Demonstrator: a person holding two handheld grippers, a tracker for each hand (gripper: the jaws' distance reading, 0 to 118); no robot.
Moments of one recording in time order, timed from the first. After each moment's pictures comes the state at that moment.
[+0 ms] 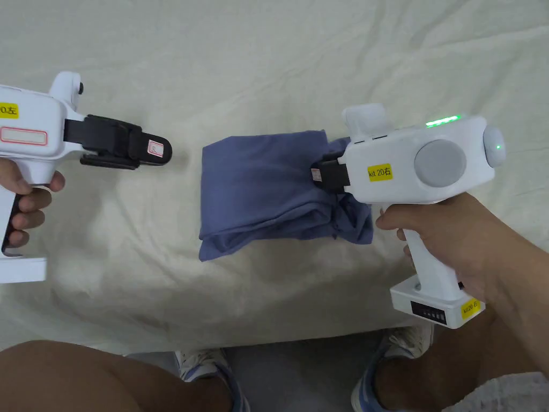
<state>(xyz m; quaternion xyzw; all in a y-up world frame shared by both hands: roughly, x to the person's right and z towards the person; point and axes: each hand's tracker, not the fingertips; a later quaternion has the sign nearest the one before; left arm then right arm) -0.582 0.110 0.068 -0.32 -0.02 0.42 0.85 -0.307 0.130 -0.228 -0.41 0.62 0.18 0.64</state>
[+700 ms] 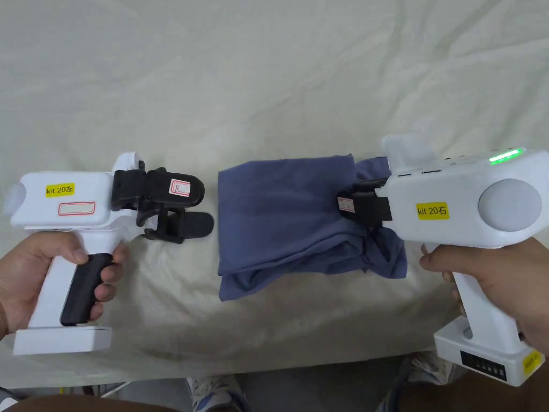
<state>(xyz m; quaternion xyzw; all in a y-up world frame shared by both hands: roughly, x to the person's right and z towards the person) -0.583 0.008 0.049 -0.22 -0.19 0.61 0.73 -0.308 0.127 -0.242 -0.44 0.62 0.16 0.63</state>
